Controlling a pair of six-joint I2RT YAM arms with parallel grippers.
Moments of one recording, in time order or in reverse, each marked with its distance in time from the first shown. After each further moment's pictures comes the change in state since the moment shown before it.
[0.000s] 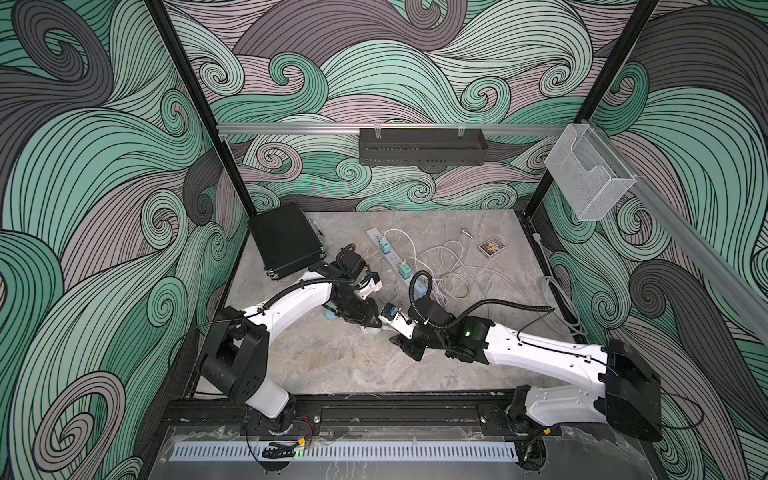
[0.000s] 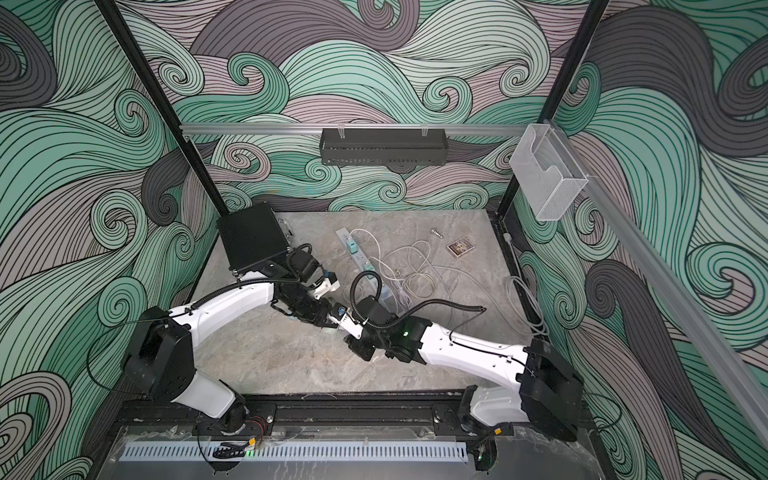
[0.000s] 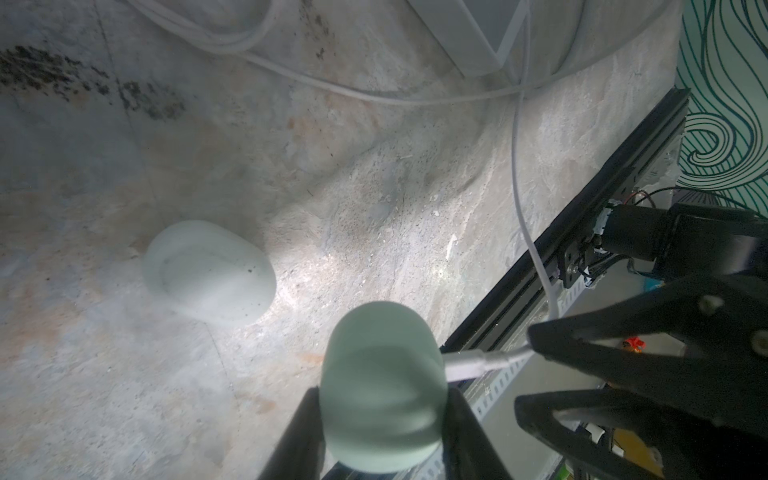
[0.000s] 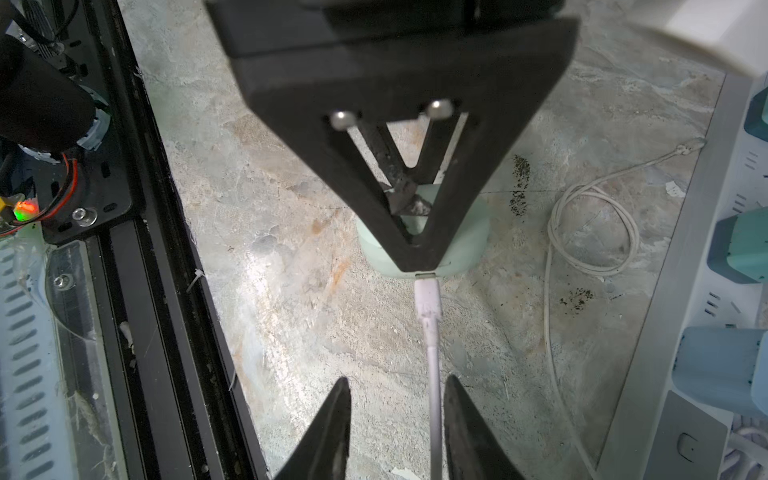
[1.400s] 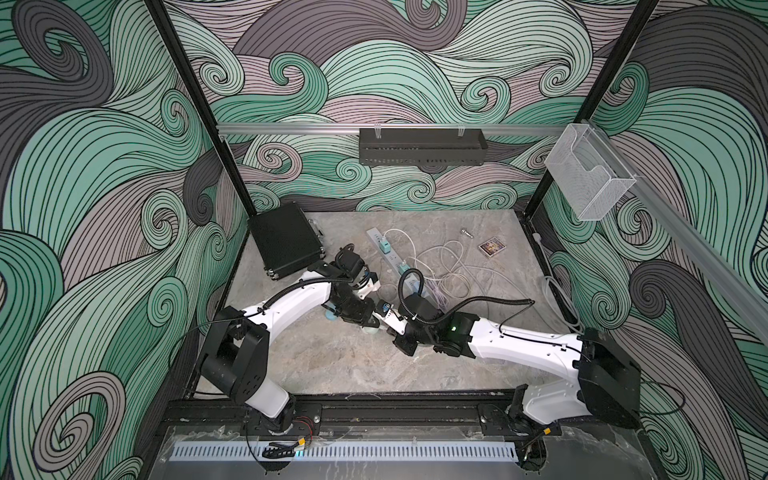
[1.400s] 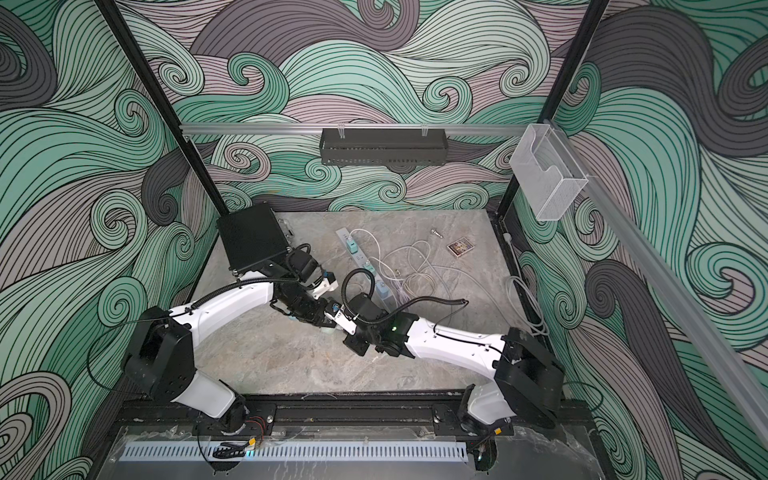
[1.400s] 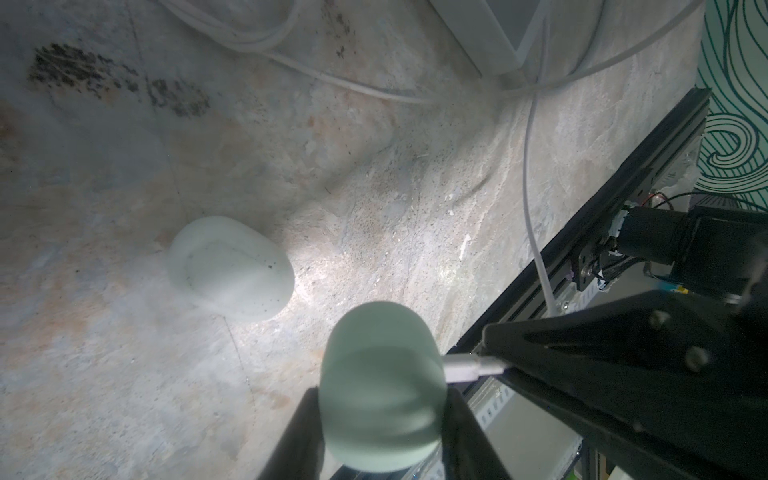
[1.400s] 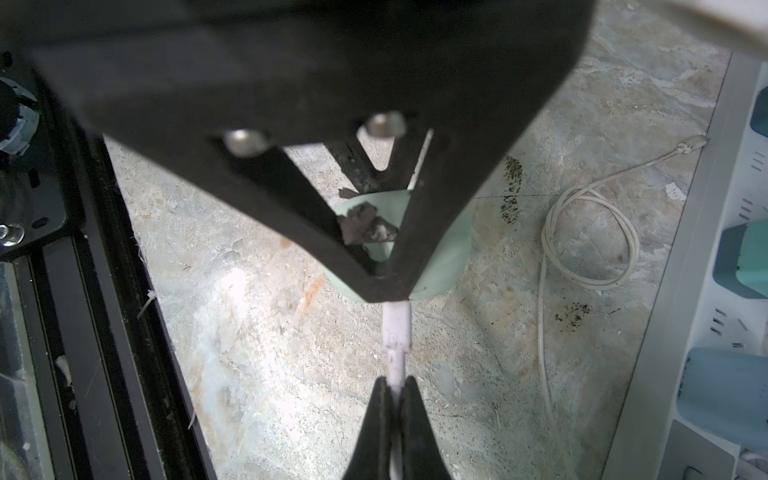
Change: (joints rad) left arm 0.003 0.000 -0.010 -0.002 -0.014 0.008; right arm -0.013 0.125 0.044 0.050 0.027 -0.006
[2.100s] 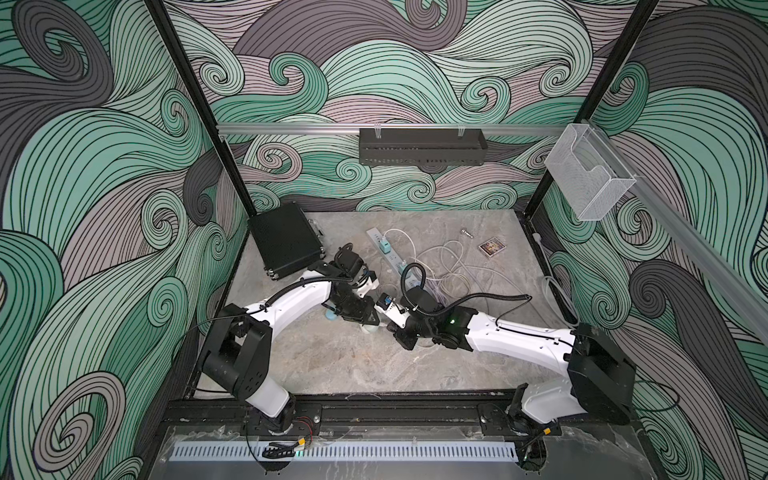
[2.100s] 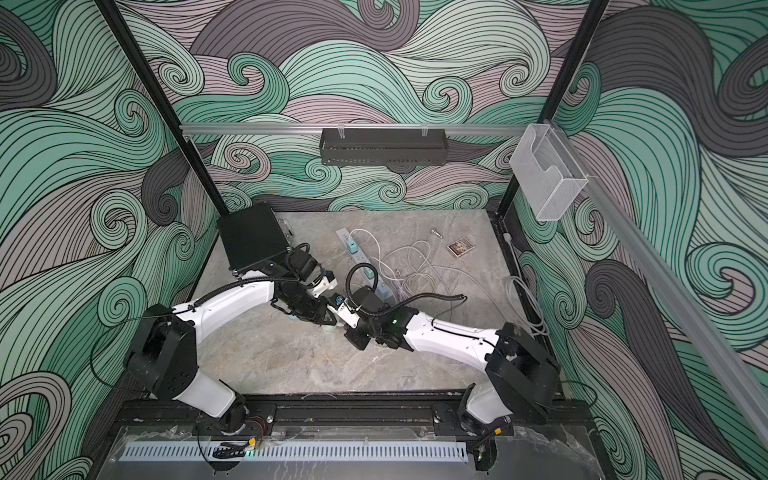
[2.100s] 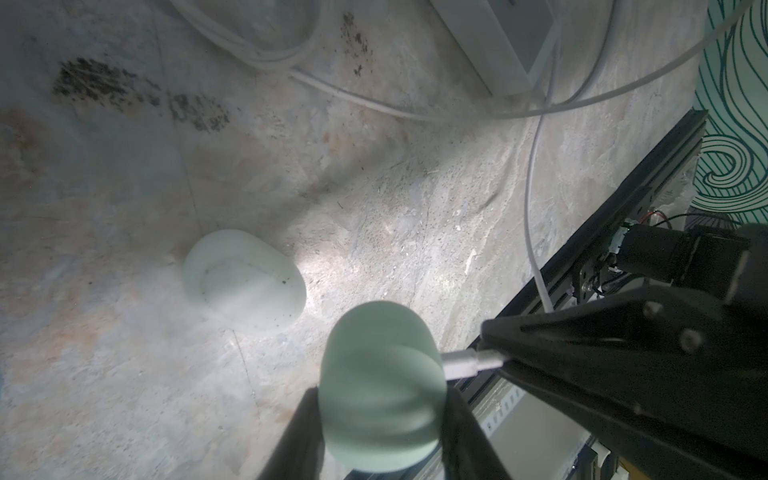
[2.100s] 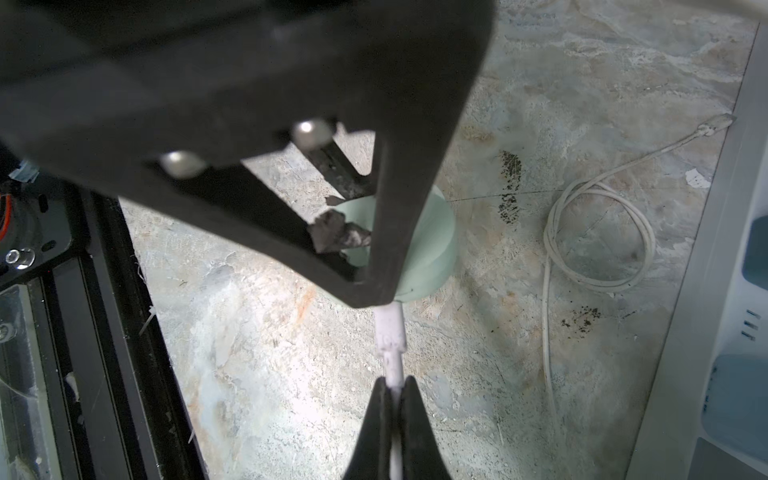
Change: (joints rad) left arm 0.014 0.031 0.011 0.029 0.000 -0.023; right arm -0.068 0.036 0.008 0.027 -0.087 0.011
